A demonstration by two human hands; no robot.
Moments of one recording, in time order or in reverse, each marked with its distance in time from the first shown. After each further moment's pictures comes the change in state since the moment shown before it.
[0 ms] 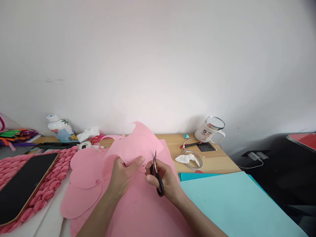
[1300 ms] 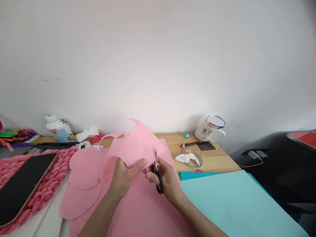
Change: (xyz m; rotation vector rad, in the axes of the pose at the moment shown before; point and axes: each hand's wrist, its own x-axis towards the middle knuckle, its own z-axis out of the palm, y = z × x) left_hand -0.007 0.009 0.008 0.188 -0.094 0.020; right_hand 0.000 0.006 0.002 0.037 0.132 0.077
